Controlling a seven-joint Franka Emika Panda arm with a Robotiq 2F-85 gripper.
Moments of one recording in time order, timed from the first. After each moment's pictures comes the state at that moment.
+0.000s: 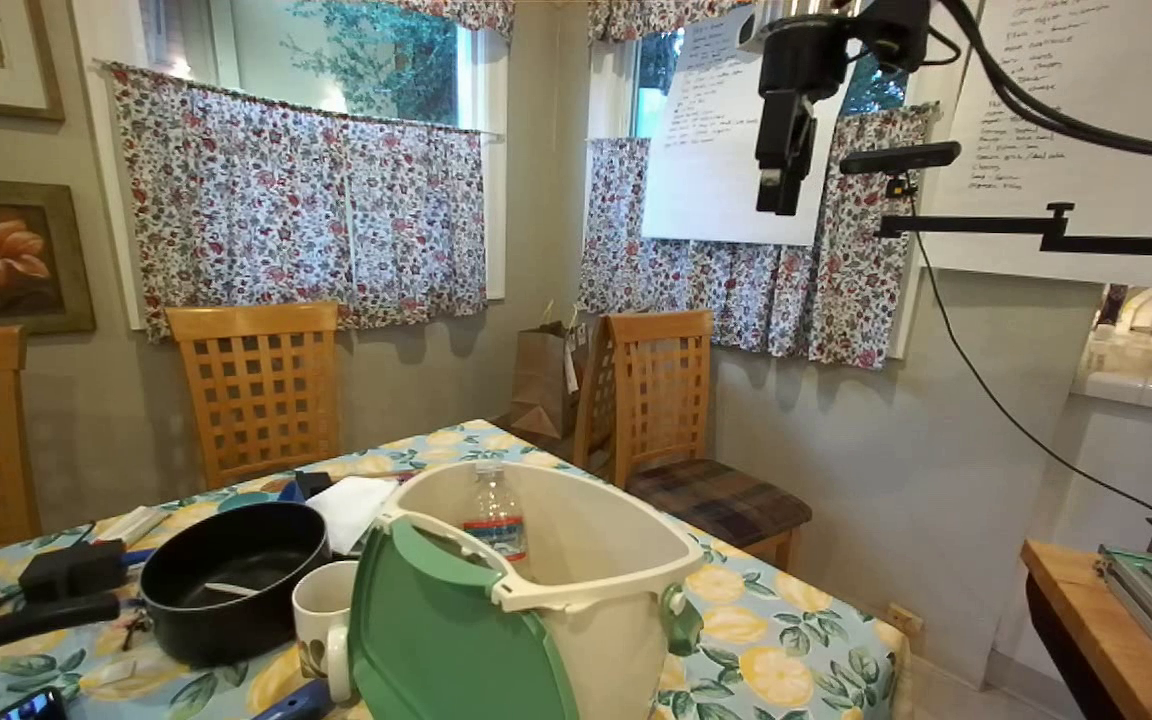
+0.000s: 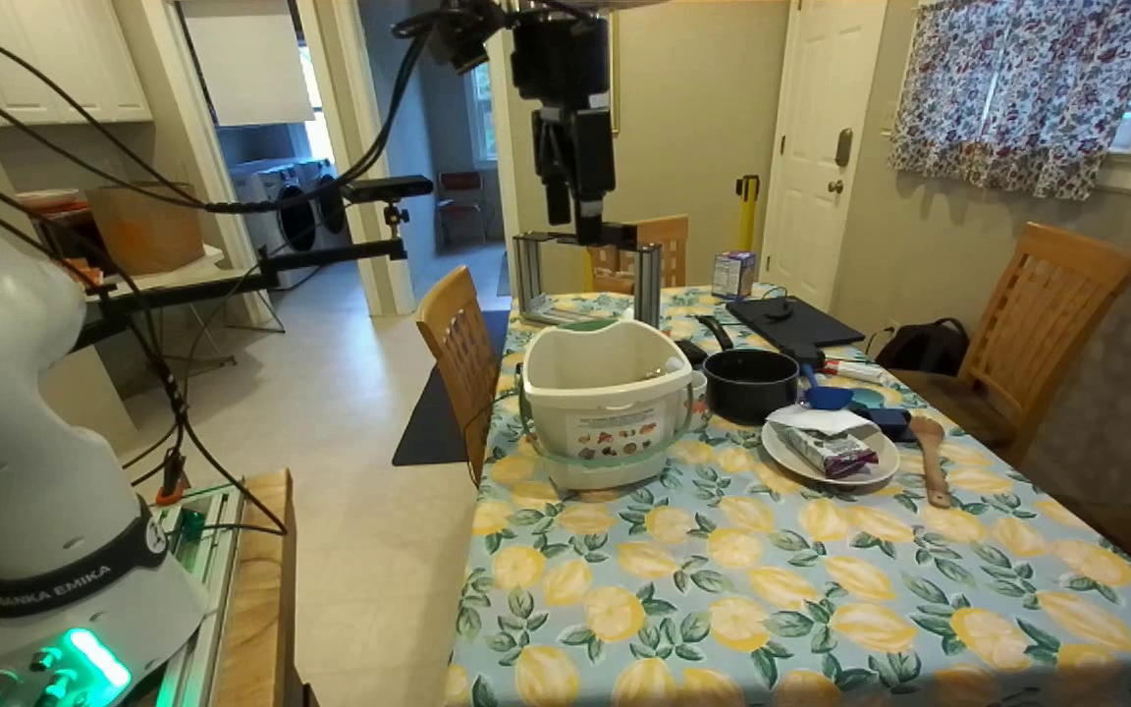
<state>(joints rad) -0.05 -0.22 -0.12 -2.06 -0.04 1.88 0.00</state>
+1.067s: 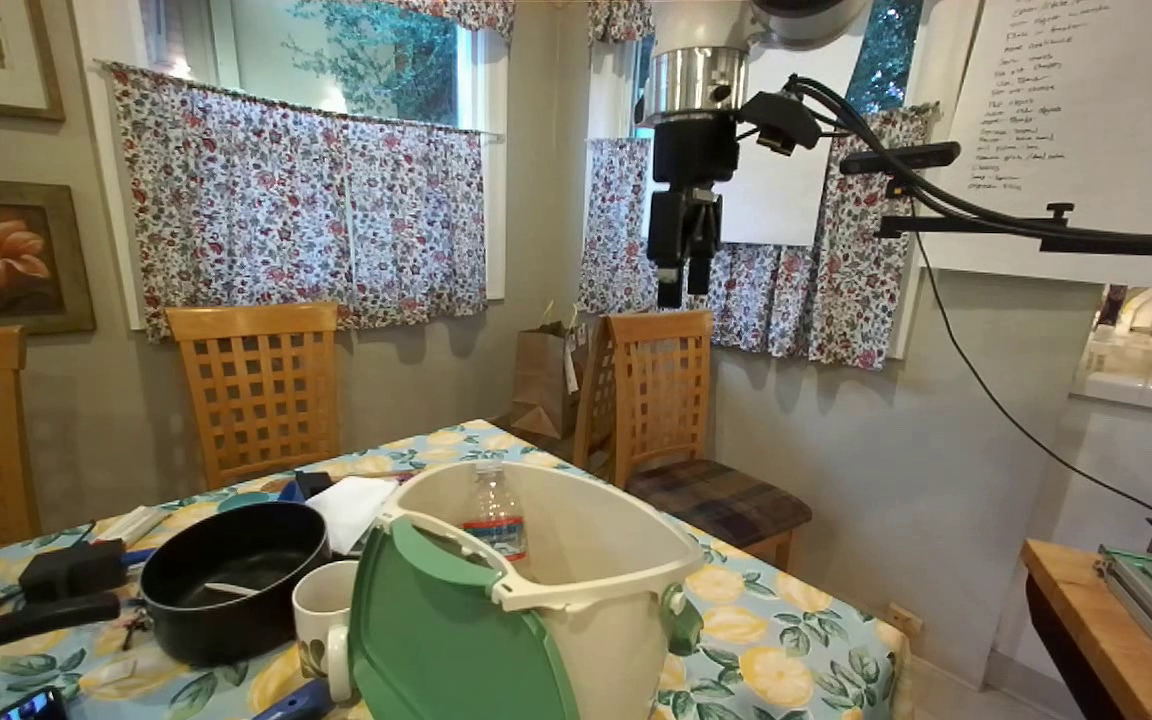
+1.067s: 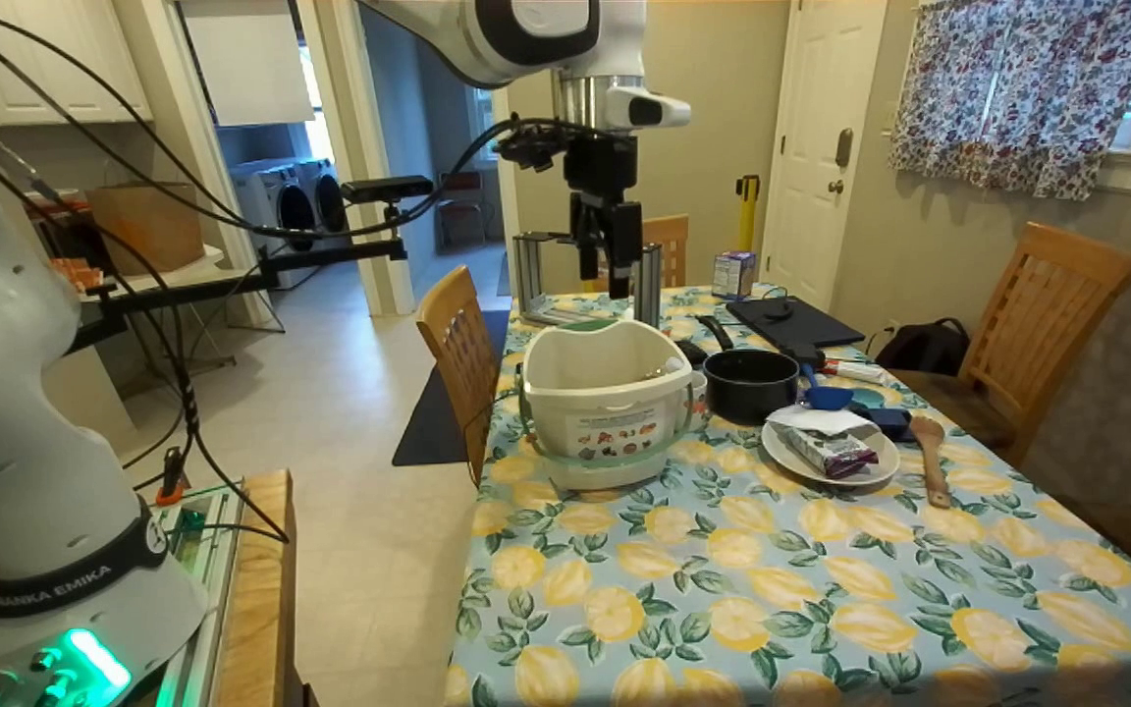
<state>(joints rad) 0.00 0.05 0.00 -1.96 -0.06 2.00 0.14</state>
